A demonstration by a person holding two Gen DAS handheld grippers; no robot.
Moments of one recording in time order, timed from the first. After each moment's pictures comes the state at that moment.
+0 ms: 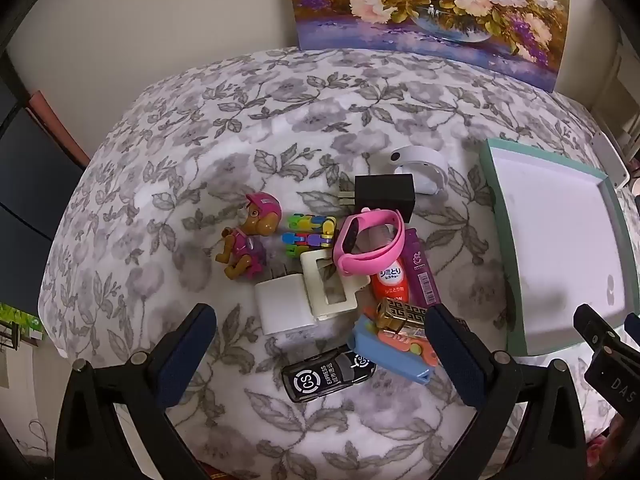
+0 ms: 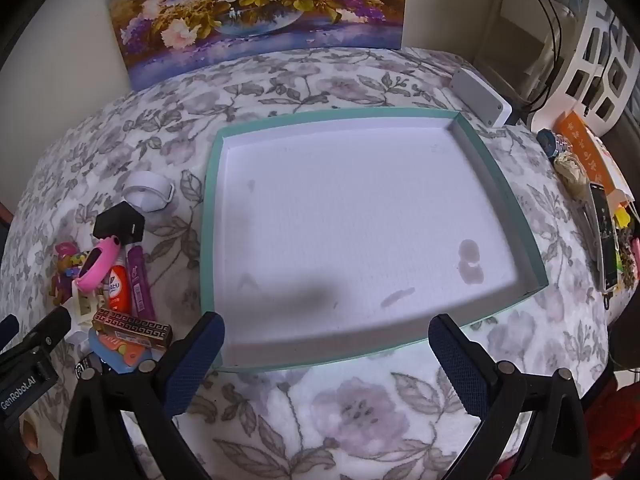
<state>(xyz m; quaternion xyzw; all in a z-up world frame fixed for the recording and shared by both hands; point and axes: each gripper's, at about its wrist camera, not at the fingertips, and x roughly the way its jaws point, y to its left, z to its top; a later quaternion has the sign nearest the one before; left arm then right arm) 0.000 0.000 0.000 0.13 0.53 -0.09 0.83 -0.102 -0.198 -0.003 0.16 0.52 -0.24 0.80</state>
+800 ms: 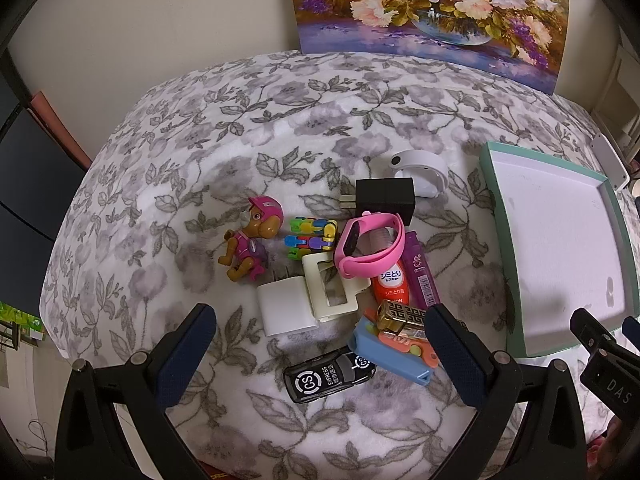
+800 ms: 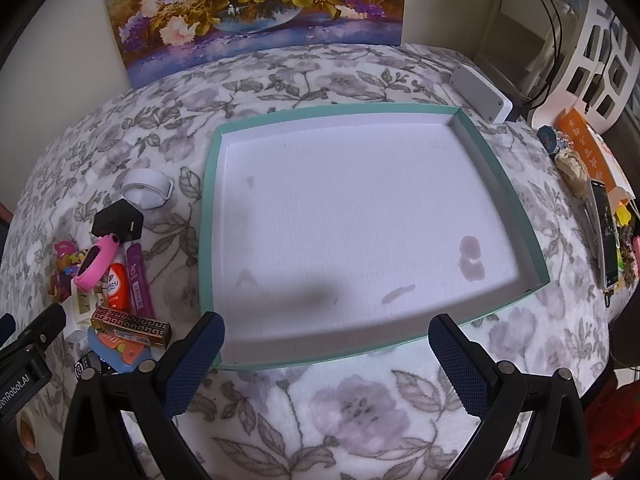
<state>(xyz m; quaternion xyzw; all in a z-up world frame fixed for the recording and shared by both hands) 0.000 0.003 0.006 0.13 0.53 -0.09 0.84 -0.104 -0.199 -0.004 0.16 0.52 -0.24 0.80</state>
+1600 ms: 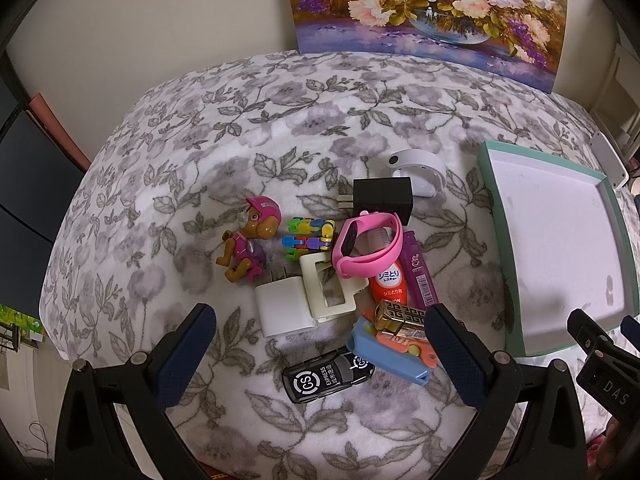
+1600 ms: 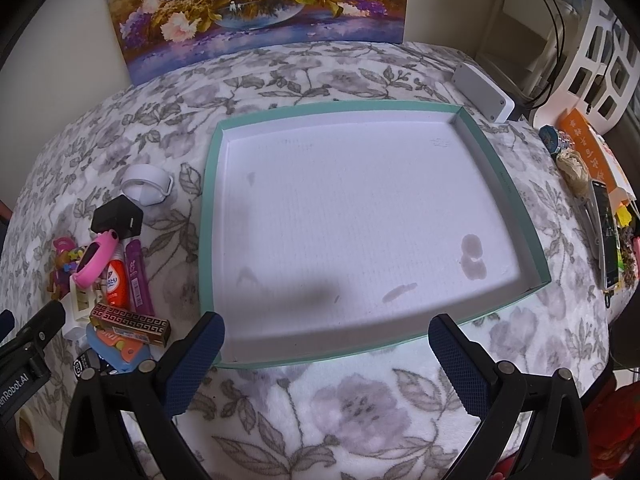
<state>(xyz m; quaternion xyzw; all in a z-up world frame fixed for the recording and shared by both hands) -0.001 0.001 0.007 0.13 0.52 -0.09 0.84 -0.102 -0.199 -0.007 0.16 0.53 -0.24 0.80</state>
